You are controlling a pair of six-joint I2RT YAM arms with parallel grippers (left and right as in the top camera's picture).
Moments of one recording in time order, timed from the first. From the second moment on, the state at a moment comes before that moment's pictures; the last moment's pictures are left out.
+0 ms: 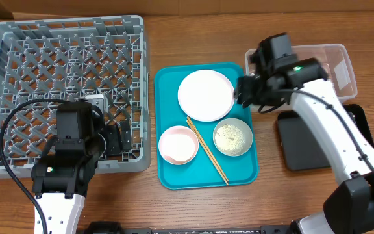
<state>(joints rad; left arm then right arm) -0.03 0.98 0.98 -0.92 0.01 -0.13 0.30 1.69 1.47 -1.02 -0.19 0.29</state>
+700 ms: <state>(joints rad) -0.03 0.98 0.98 -0.92 0.01 -0.13 0.67 1.73 1.12 -0.82 -0.07 0.40</state>
